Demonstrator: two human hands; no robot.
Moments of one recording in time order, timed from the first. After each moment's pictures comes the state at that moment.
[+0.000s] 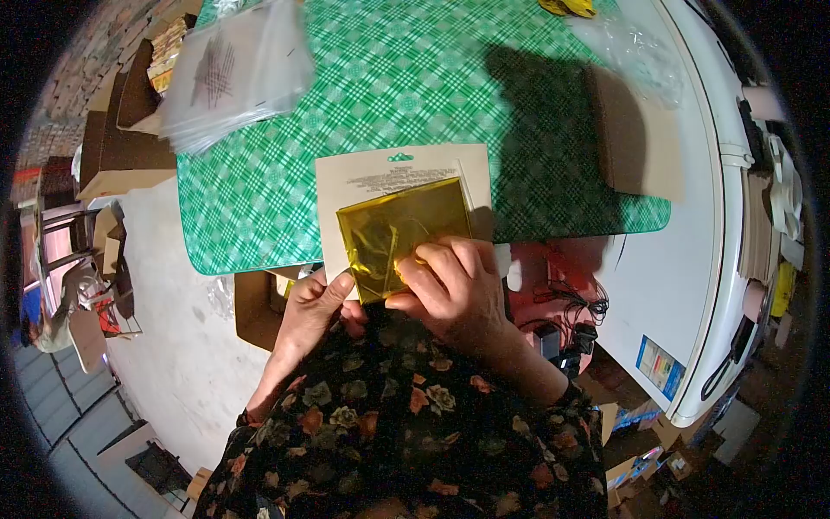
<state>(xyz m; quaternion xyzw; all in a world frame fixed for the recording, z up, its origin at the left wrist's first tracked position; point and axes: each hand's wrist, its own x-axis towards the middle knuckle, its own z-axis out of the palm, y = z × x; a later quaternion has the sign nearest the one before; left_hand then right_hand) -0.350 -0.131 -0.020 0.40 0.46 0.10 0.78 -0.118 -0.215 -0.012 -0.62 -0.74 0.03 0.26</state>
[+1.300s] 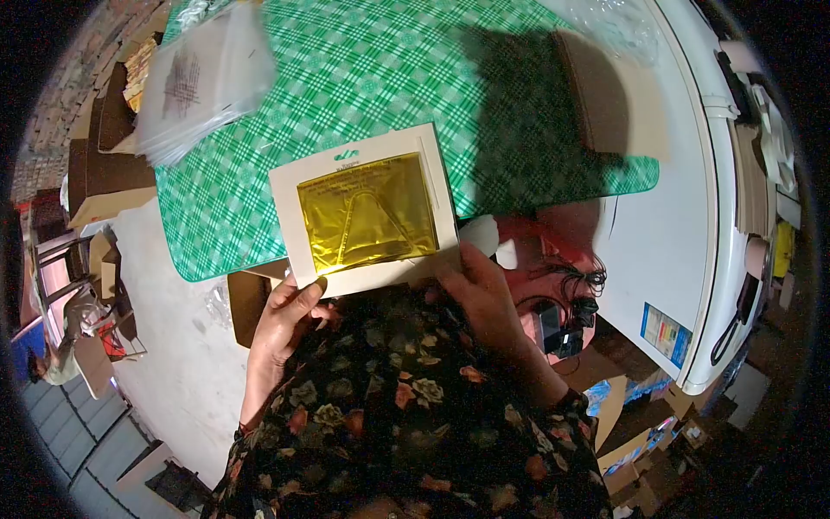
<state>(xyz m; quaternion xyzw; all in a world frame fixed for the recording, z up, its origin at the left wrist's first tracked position) -0.379 -0.140 -0.036 0.30 0.48 0.14 0.81 -0.109 -0.272 -0.028 -0.57 -0.16 0.62 0.52</state>
